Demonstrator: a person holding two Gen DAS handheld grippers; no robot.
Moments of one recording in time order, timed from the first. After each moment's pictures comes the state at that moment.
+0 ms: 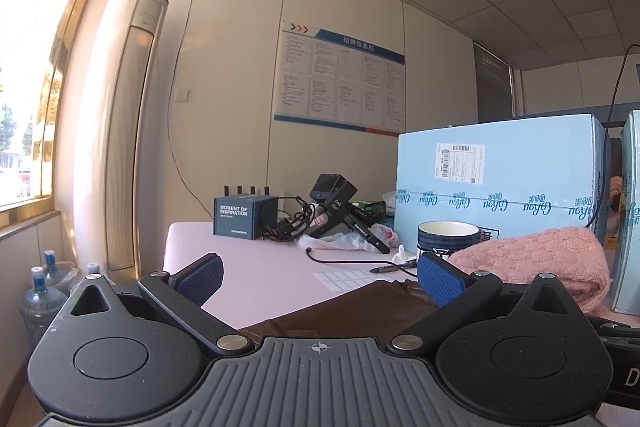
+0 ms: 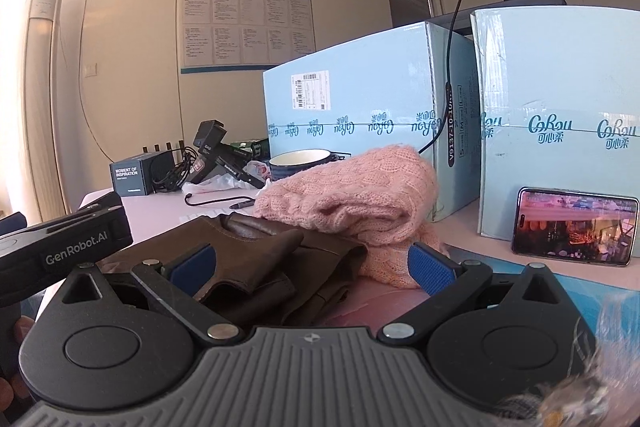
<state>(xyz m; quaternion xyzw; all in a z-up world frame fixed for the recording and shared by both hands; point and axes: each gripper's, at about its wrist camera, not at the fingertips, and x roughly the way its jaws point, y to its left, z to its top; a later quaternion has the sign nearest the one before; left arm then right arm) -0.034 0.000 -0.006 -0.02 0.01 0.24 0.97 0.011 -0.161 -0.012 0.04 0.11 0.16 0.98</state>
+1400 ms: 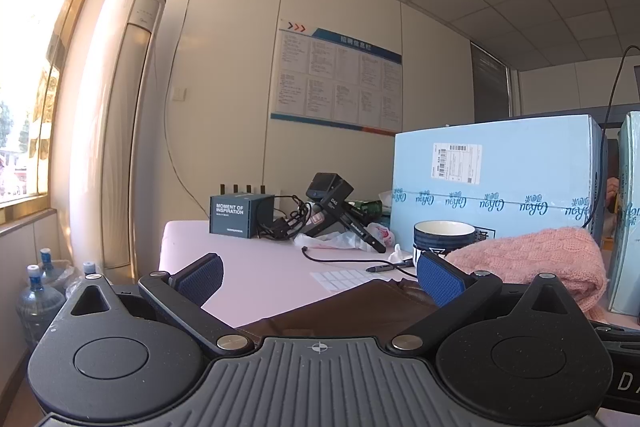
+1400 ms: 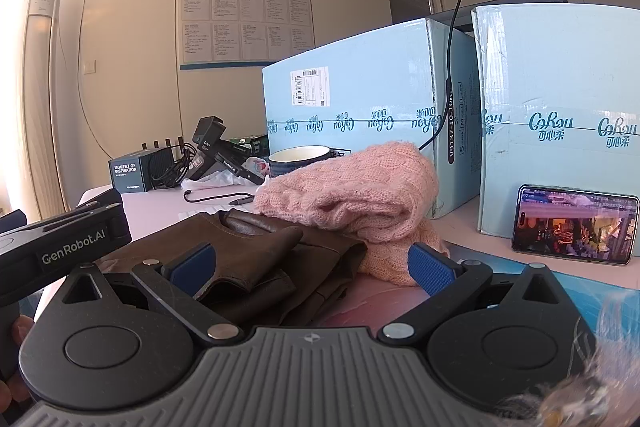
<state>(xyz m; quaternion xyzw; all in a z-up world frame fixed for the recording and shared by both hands) -0.033 0.003 -0.006 -0.03 0.01 0.23 0.97 0.012 -0.159 -0.012 0.03 0.11 0.17 0.98</state>
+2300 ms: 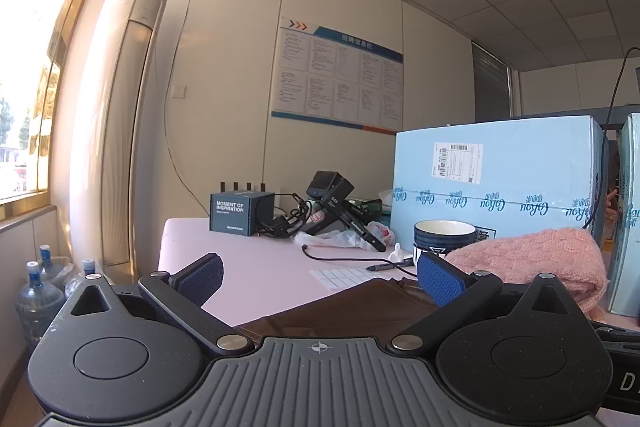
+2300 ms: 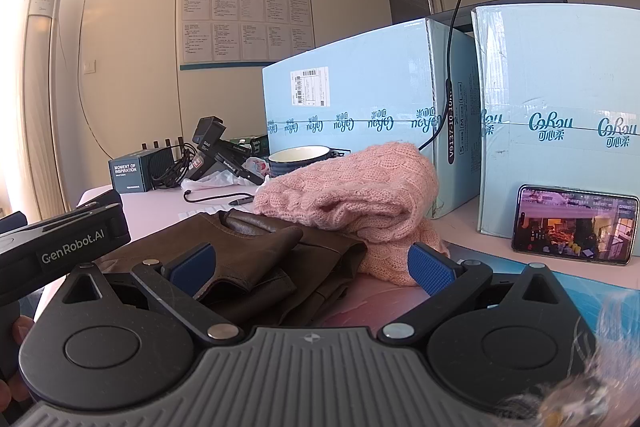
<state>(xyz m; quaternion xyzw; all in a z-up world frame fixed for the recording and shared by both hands) -0.033 0.005 -0.006 -0.03 0.01 0.23 0.97 0.012 -0.159 -0.012 0.03 0.11 0.17 0.98</state>
